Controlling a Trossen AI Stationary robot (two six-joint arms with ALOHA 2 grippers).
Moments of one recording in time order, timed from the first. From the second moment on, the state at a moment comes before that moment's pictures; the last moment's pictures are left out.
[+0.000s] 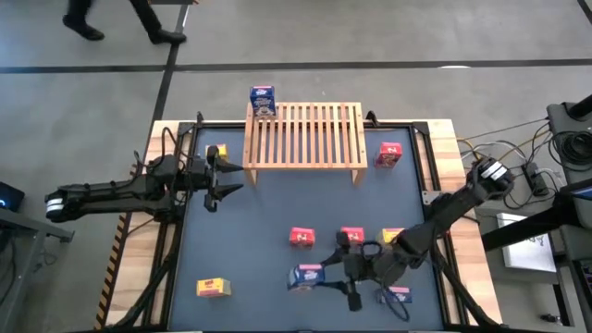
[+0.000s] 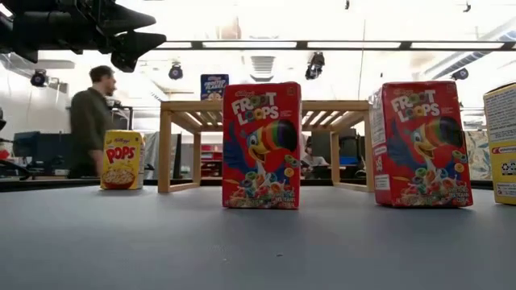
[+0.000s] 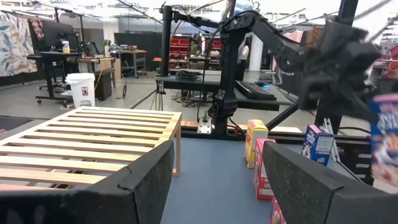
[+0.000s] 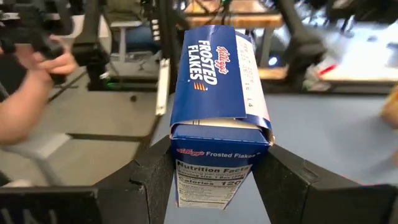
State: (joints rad) left arm 0.23 0.51 0.29 0.29 0.17 -0.05; right arm 0.63 1.54 1.01 0.31 0.47 0.17
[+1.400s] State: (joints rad) left arm 0.23 0.49 0.29 0.35 0.17 0.05; right arm -0.48 1.81 1.72 -0.19 -0.48 -0.26
